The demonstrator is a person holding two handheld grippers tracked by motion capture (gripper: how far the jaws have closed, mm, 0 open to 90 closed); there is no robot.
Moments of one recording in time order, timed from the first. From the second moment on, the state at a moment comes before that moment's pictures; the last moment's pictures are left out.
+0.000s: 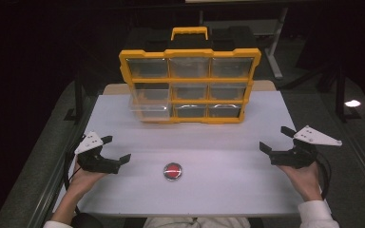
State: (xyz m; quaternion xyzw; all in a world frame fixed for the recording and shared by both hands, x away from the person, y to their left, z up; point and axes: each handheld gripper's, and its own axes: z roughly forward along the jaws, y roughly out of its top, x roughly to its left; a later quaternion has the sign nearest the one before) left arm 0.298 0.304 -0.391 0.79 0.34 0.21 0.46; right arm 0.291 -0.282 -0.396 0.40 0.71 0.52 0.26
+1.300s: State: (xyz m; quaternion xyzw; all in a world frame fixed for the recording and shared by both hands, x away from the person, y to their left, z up) left arm 0.332 0.221 -0.373 0.87 0.24 0.15 0.40; right arm 0.292 -0.280 -0.398 0.40 0.71 0.53 0.25
